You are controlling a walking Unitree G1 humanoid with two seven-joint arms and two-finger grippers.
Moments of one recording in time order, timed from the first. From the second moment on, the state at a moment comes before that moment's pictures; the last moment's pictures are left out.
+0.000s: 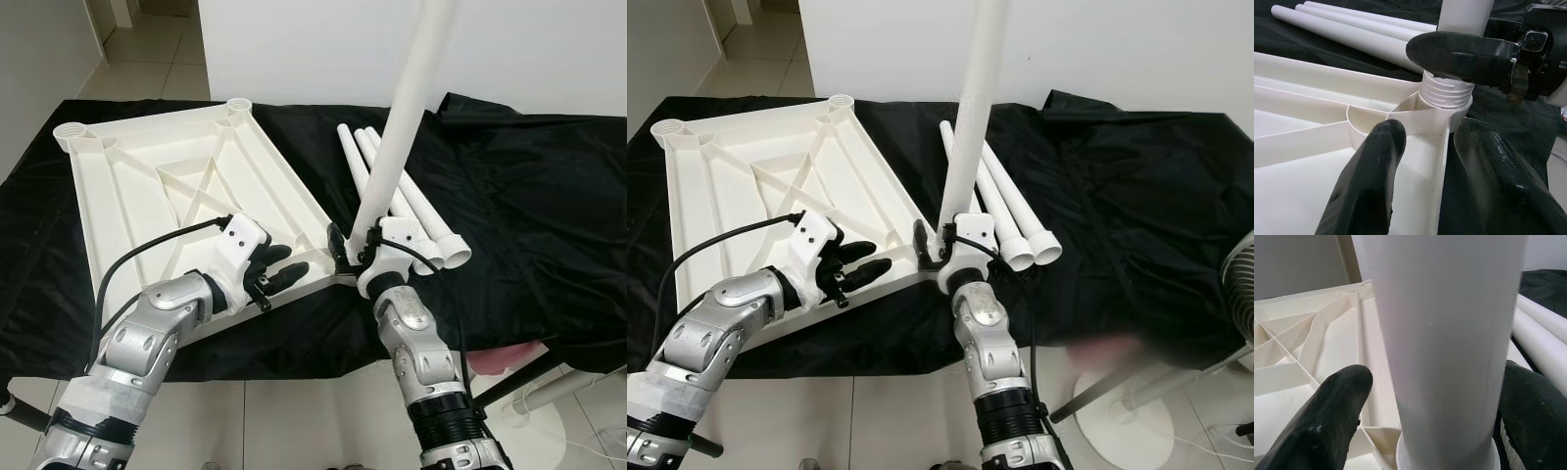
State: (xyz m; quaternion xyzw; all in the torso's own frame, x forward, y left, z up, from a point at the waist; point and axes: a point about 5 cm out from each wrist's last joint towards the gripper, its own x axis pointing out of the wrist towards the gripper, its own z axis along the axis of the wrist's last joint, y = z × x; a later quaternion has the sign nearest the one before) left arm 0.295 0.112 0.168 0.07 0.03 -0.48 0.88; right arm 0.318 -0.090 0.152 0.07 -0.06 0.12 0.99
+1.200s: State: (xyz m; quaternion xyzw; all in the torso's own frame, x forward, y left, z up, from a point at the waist) left arm 0.285 0.078 0.172 0.03 0.00 -0.51 0.86; right arm 0.346 -0.117 0.155 -0.01 -0.09 0.29 0.95
